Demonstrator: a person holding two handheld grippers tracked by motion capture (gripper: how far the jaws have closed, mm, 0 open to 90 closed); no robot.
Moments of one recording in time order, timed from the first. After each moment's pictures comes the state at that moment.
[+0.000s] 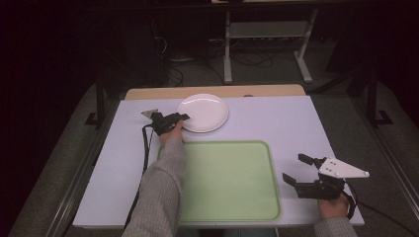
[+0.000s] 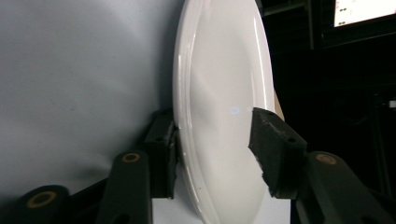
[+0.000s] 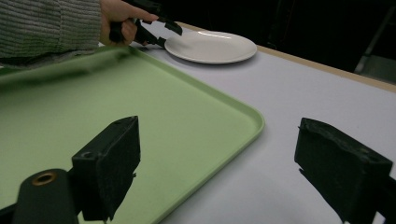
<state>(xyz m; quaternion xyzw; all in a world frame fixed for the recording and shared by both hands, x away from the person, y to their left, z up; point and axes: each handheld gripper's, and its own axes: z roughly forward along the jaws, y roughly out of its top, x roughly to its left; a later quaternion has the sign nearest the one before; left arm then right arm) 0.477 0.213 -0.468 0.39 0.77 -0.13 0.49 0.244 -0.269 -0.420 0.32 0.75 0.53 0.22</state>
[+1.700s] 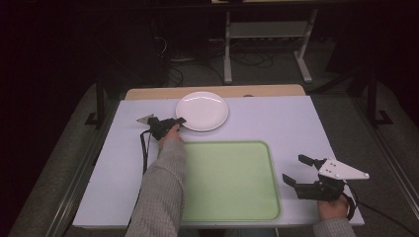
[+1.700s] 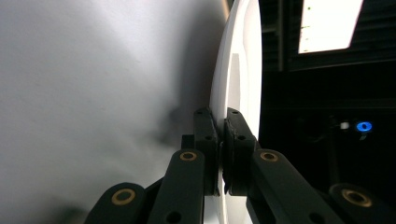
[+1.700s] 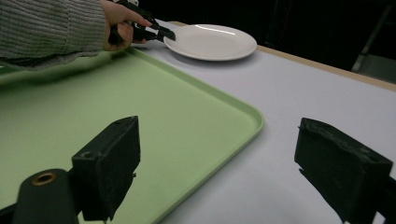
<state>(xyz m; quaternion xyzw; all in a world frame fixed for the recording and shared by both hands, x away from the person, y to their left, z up) 0.469 0.222 -0.481 0.33 0.76 -0.16 0.54 0.241 -0.268 -0.421 0.33 0.75 0.53 0.23</state>
